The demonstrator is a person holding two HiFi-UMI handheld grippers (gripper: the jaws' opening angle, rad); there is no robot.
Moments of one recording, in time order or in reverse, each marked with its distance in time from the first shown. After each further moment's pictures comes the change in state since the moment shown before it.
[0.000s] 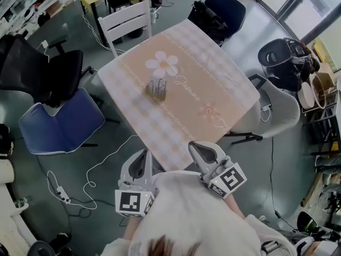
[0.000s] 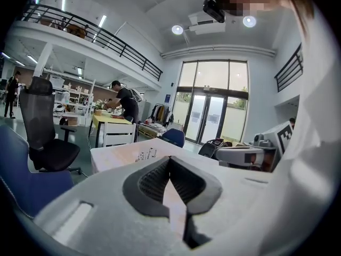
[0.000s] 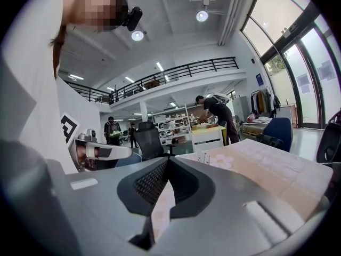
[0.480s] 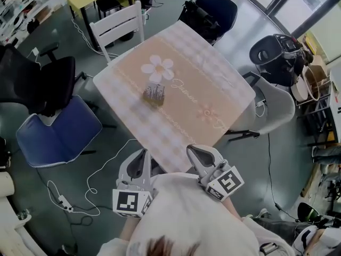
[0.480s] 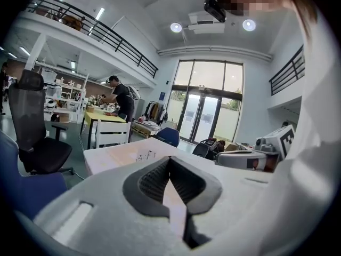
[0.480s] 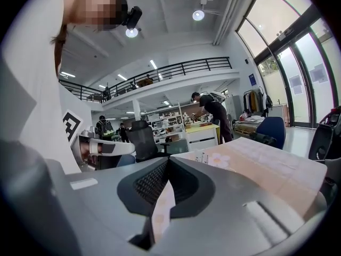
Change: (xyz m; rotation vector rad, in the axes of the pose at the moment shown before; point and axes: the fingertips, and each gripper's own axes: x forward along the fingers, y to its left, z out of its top) left arm 0.016 0.023 0.020 -0.004 0.028 -0.094; right arm 0.018 0.006 0.007 0.025 0.018 -0.086
